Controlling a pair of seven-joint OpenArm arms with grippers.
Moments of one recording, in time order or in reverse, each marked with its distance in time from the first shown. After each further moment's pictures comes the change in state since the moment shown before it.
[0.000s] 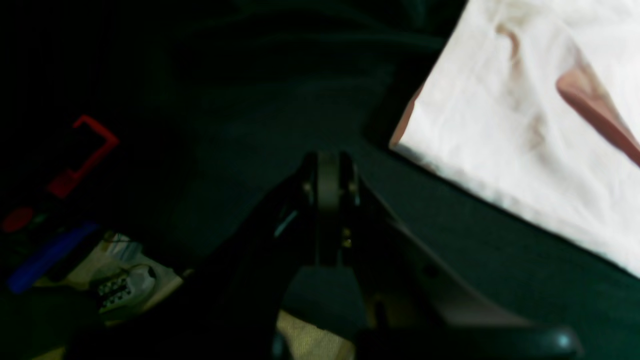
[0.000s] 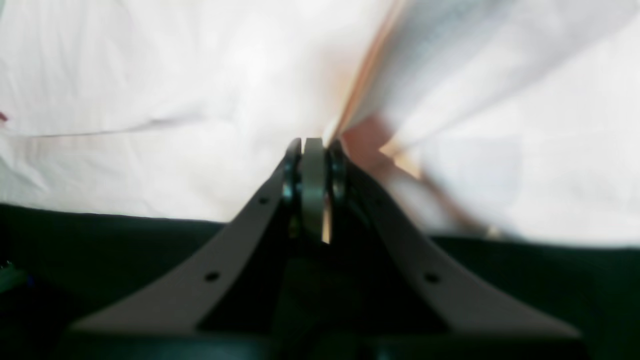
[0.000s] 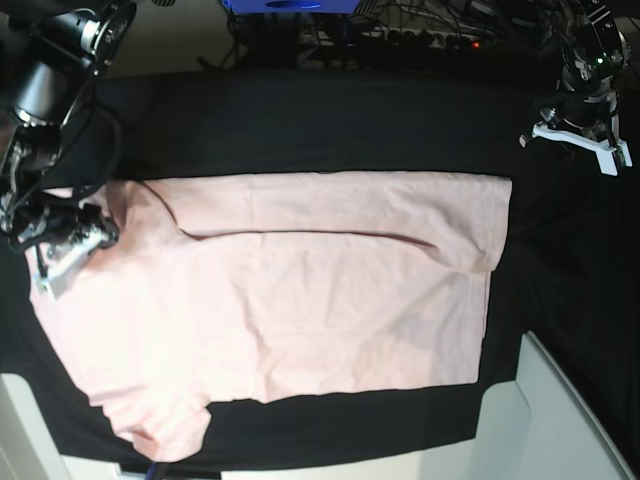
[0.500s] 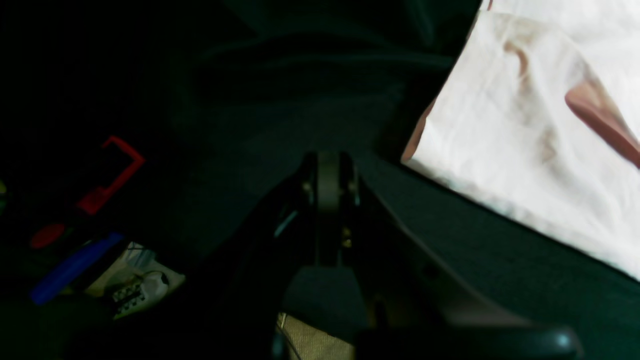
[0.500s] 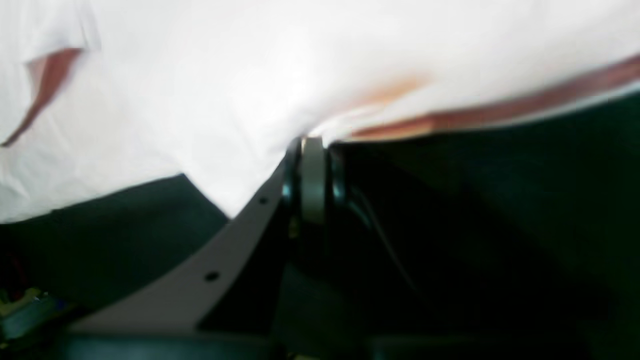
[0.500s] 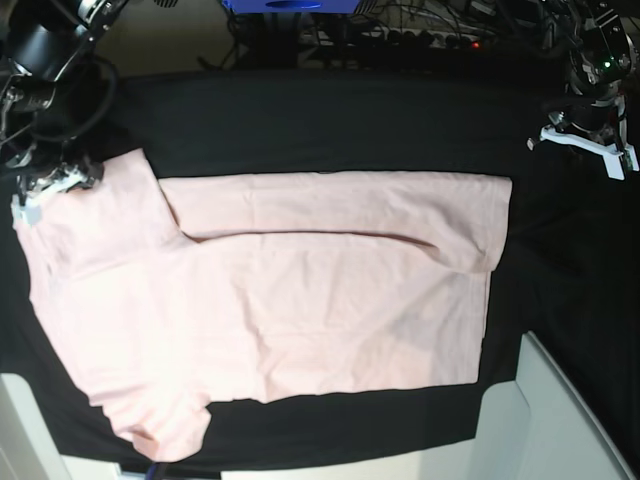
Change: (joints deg) left arm 0.0 -1.7 0.1 0.0 0.0 0.0 0.0; right arm -7.9 -0.4 13.9 -3.7 0.2 5.7 4.1
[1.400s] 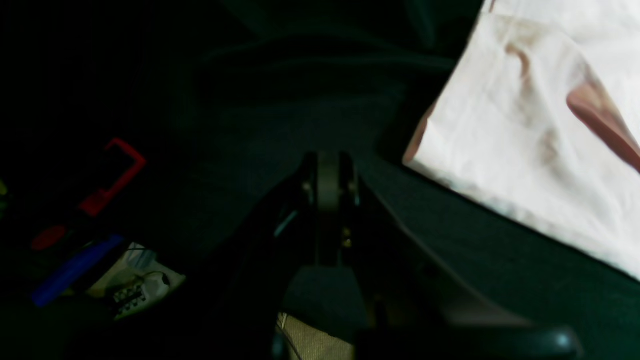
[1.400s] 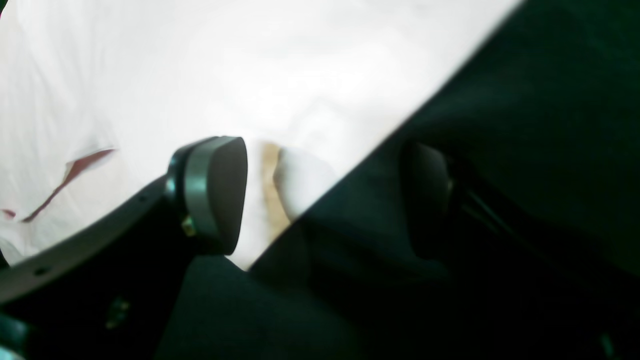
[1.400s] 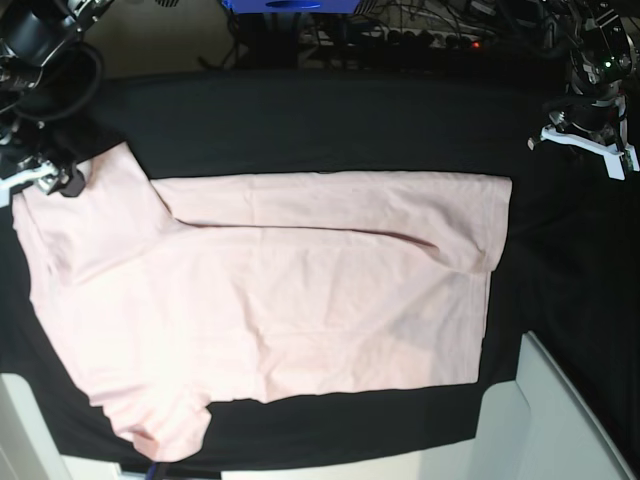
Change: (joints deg) left arm 0.0 0.0 -0.2 0.1 0.0 0.0 0.0; right arm -2.0 1.3 6.5 -5.5 2.0 0.2 10.1
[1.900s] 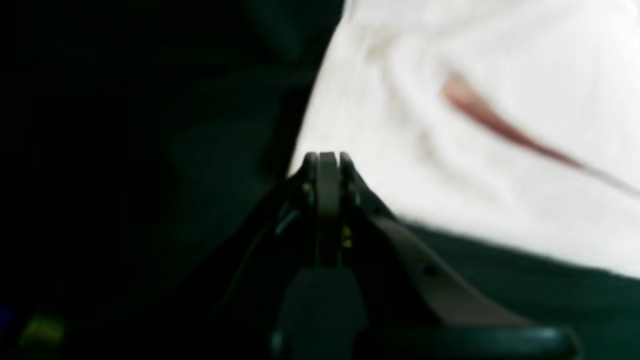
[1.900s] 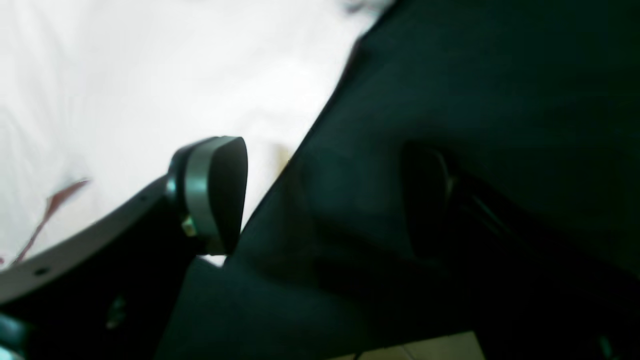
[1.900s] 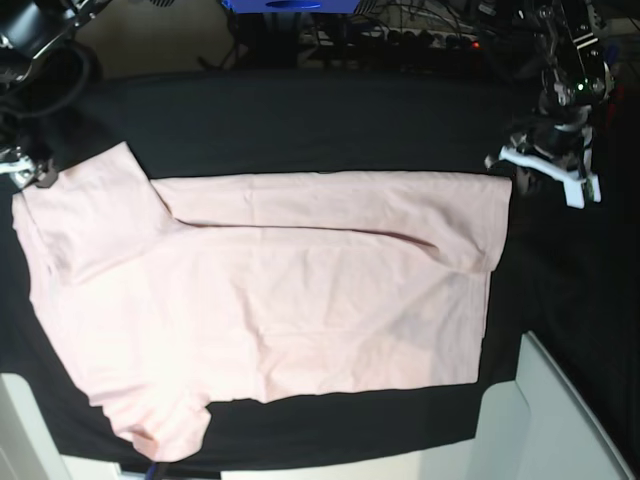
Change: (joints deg) left arm -2.4 0.0 8.9 0.0 -0.2 0.0 0.0; right arm -1.6 -1.4 5.3 8.7 -1.5 -5.5 -3.1
